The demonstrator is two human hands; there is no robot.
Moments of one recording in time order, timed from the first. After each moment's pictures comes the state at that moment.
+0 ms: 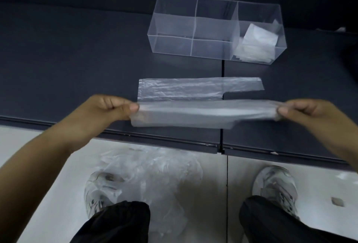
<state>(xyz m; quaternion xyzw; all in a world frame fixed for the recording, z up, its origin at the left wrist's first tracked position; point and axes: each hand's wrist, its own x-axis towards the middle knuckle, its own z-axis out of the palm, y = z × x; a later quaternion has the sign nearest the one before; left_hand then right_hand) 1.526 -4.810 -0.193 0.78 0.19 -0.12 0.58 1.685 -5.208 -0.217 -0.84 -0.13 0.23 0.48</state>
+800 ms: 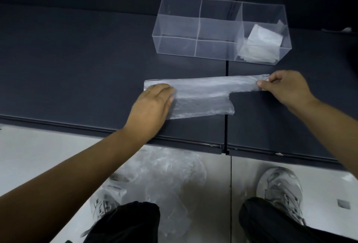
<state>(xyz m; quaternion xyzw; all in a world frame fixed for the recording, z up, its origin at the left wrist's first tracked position) 1.575 -4.863 -0.261 0.98 0.02 0.11 0.17 1.760 -5.151 -0.265 -0.93 -0.02 0.10 0.34</state>
